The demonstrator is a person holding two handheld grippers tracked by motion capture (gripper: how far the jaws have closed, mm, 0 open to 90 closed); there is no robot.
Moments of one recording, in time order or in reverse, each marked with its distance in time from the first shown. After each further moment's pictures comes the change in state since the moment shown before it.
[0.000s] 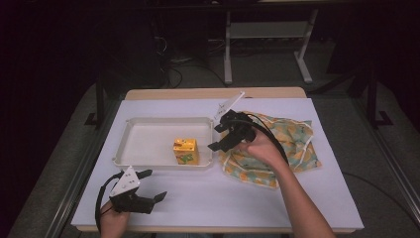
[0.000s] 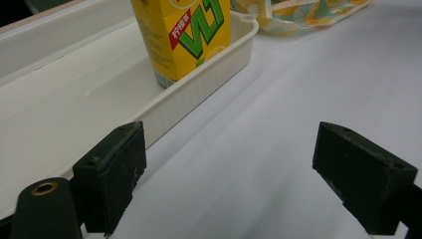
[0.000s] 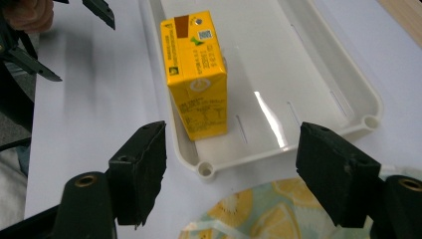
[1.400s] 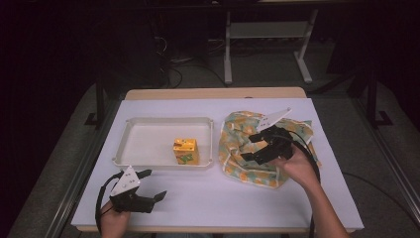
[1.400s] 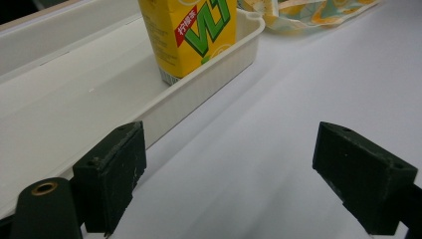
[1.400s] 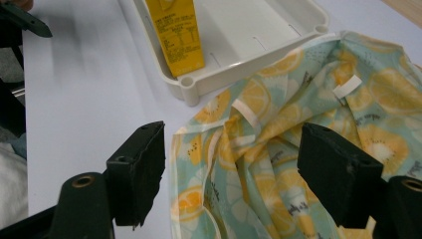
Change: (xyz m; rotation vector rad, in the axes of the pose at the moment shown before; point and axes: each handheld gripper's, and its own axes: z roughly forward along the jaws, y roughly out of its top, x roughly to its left) left arm -0.001 -0.001 0.001 -0.005 0.015 -0.029; right arm 0.009 -0.090 -0.051 -0.068 -0.082 0.174
